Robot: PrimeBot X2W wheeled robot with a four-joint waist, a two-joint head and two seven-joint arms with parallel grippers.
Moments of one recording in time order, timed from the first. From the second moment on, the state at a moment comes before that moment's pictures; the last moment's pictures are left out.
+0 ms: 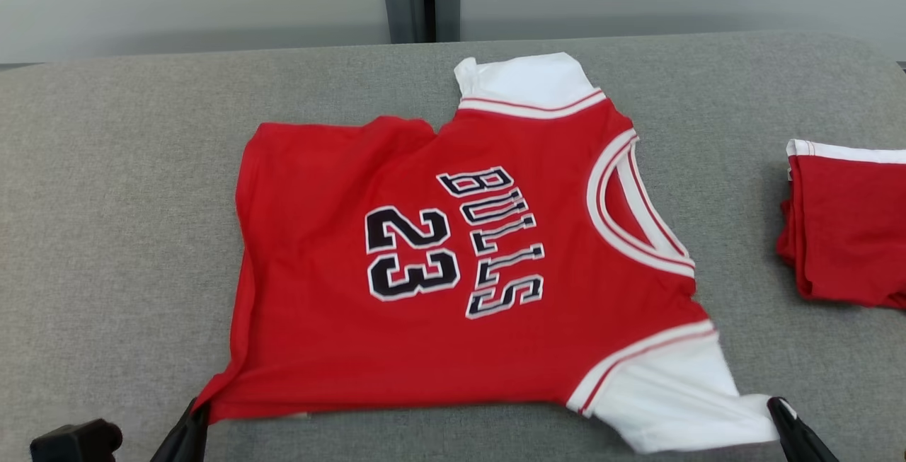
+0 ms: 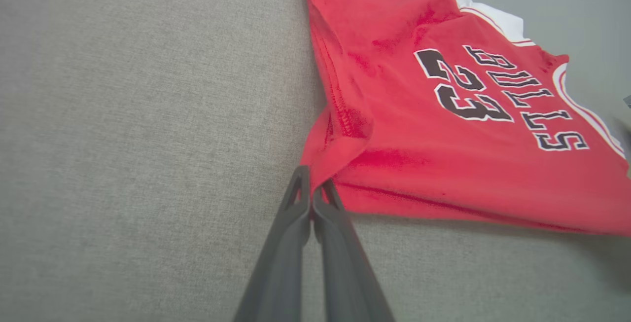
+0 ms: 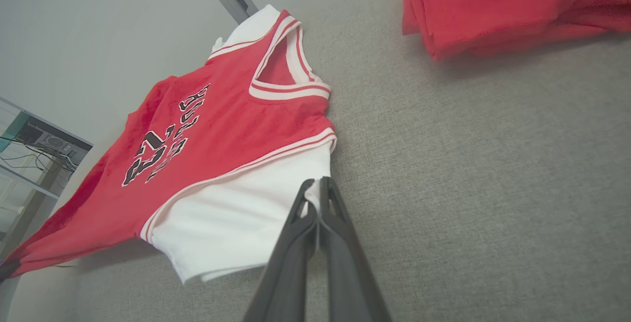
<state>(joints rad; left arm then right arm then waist) 0.28 0.34 -0.12 -0.23 -0.67 0.22 0.19 0.34 -0.18 -0.01 -0.18 0.71 0.13 0.09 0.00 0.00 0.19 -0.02</state>
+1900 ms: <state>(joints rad) -0.18 0.24 -0.14 -0.11 -0.55 0.17 -0.18 -0.31 -0.23 0.03 0.03 0.53 0.13 -0.20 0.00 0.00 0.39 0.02</state>
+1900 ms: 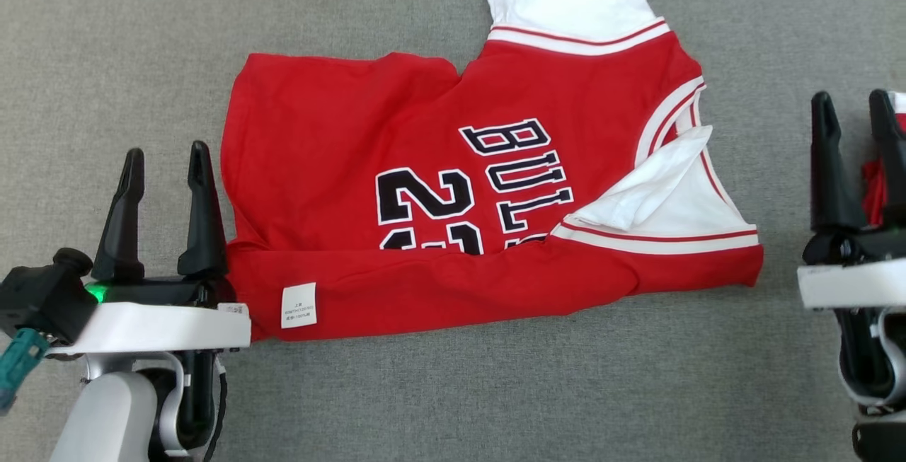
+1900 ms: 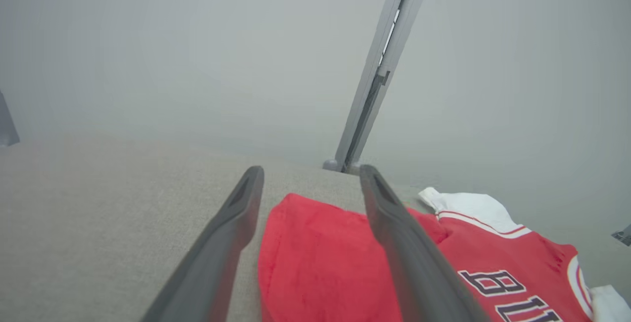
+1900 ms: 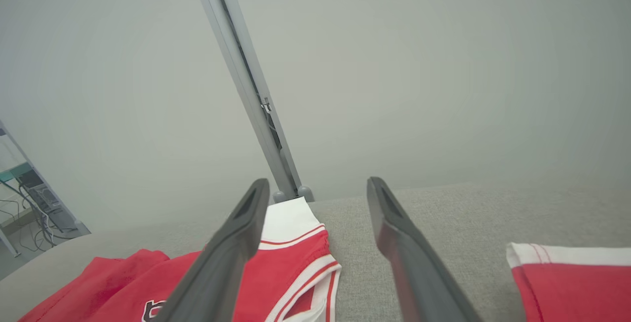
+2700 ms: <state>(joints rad) -0.08 0.27 -0.20 0.07 -0.33 0.18 -0.26 -0.03 -0.17 -0.01 0.02 0.27 0.13 -0.26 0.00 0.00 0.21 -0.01</state>
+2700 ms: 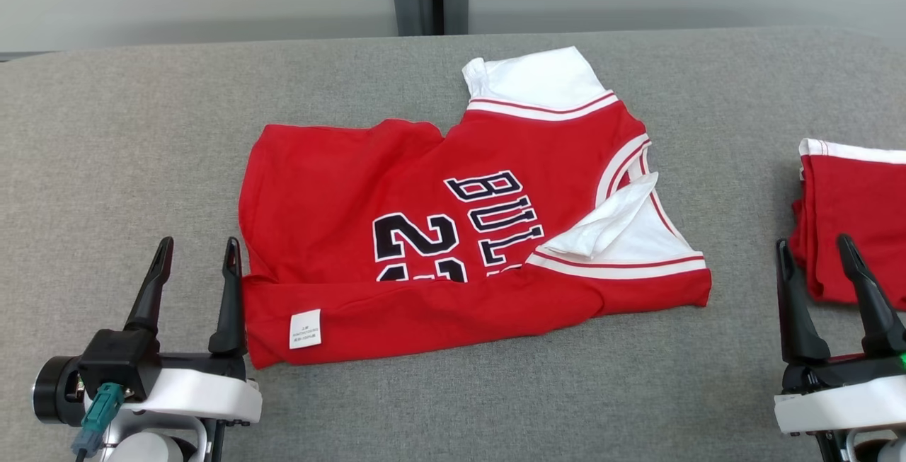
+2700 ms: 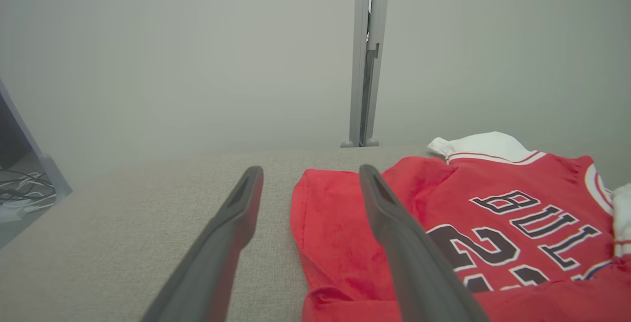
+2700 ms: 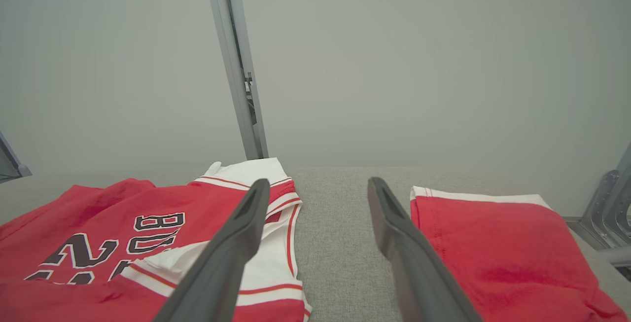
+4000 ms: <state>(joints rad) -0.13 0.18 -0.27 0.38 -0.47 0.06 -0.23 -0.17 -0.17 0.10 0.41 0.34 0.13 -0.21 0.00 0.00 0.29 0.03</state>
